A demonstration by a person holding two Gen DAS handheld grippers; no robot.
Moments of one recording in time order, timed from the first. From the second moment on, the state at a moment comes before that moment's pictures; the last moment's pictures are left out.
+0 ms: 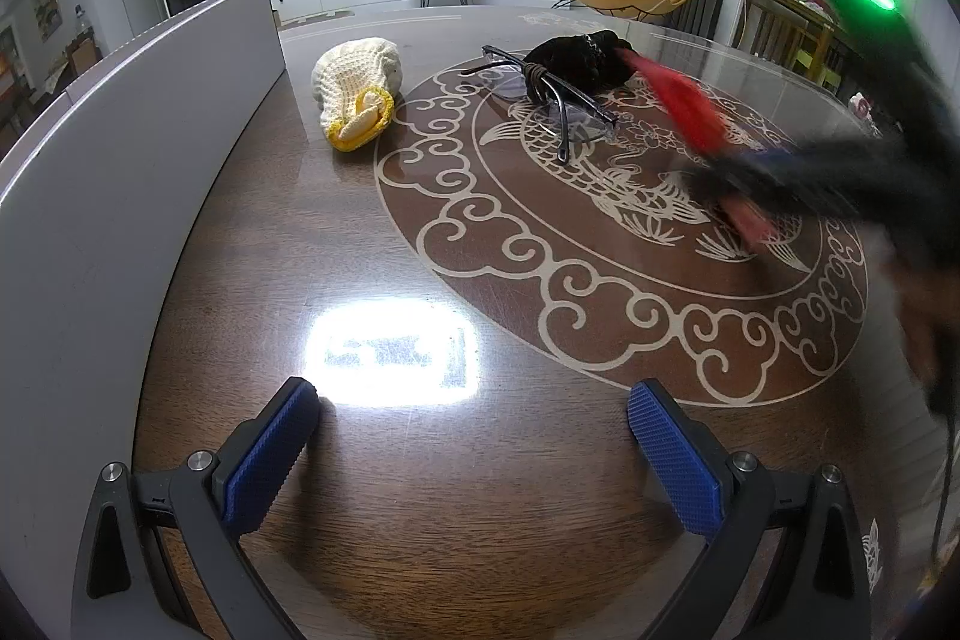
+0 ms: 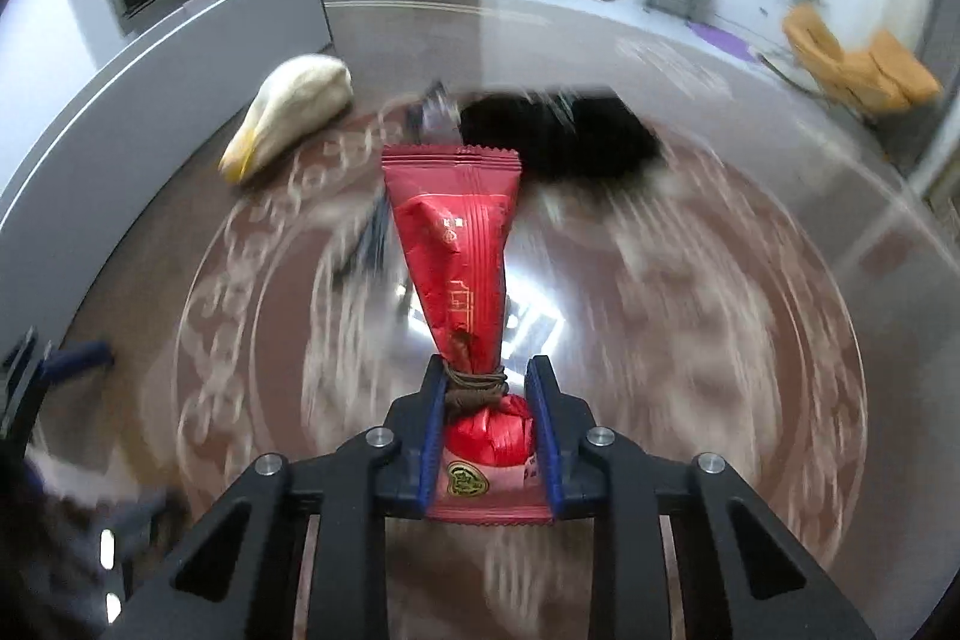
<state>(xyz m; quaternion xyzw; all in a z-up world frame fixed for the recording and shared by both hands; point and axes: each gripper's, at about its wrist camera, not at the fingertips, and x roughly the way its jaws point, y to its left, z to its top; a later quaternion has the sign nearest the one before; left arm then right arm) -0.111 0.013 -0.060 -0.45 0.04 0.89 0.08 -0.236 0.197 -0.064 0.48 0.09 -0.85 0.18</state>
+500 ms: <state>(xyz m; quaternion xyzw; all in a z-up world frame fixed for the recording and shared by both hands) -0.111 0.014 -0.058 -0.45 0.04 0.89 0.08 -0.149 0.221 -0.073 0.43 0.09 -0.88 0.18</state>
